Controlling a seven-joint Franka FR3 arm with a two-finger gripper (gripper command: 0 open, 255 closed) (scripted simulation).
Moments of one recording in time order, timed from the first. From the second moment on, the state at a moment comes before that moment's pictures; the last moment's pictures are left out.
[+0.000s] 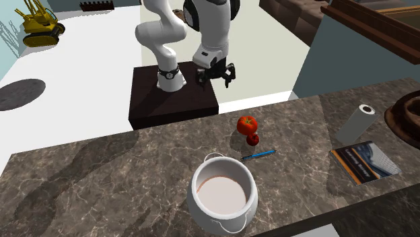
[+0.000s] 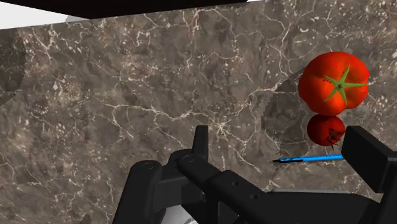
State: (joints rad) arm 0.11 -0.24 0.27 -2.33 0.16 2.01 0.32
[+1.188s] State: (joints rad) arm 0.26 0.47 0.34 -1.92 -0.13 2.21 0.63
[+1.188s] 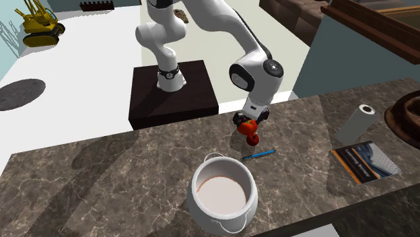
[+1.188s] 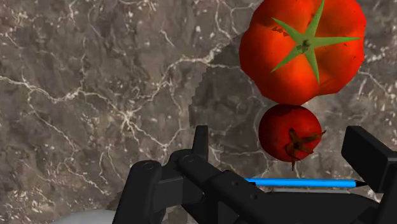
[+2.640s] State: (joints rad) arm 0.35 0.73 0.29 -1.74 -0.20 2.26 0.69
